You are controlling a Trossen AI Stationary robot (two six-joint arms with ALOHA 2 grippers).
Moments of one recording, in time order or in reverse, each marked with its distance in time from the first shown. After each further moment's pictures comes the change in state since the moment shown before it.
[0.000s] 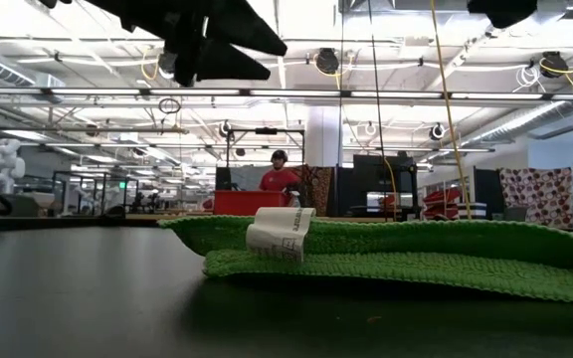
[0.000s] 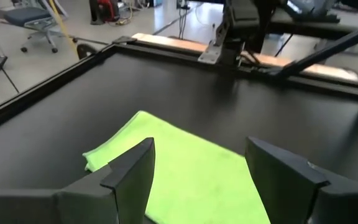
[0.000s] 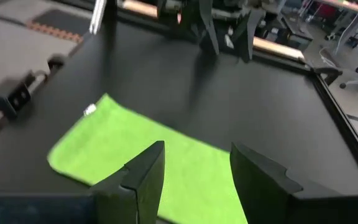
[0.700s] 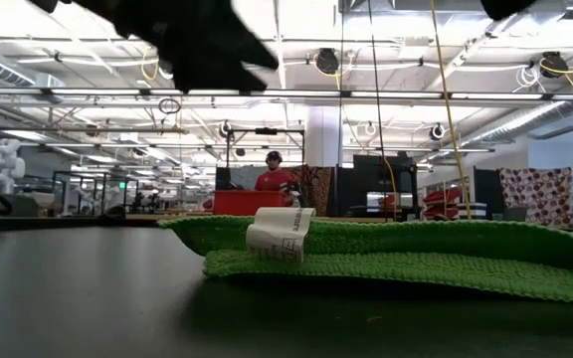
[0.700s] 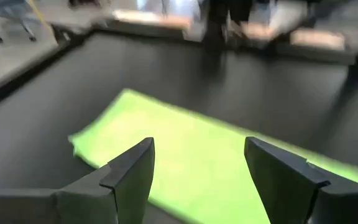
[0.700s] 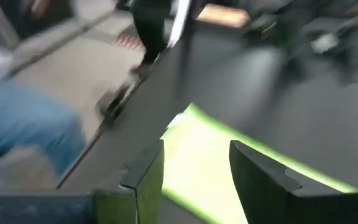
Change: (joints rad) left arm -0.005 0.000 0.000 -0.102 0.094 0.014; right arm 0.013 0.121 0.000 0.184 -0.296 0.044
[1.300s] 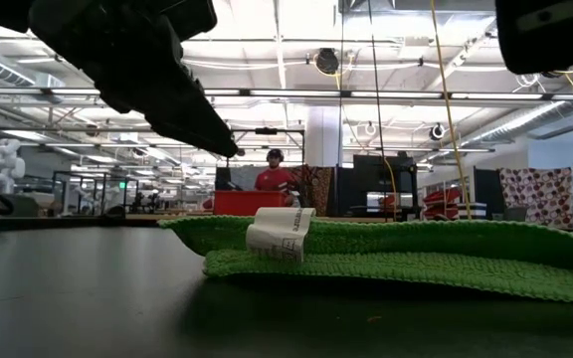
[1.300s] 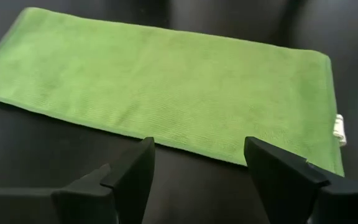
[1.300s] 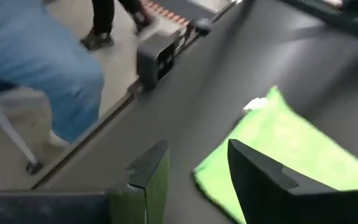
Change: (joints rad) left arm -0.091 0.130 -0.002 -0.102 0.167 -0.040; right arm 0.158 0.607 0.009 0.500 0.062 -0.117
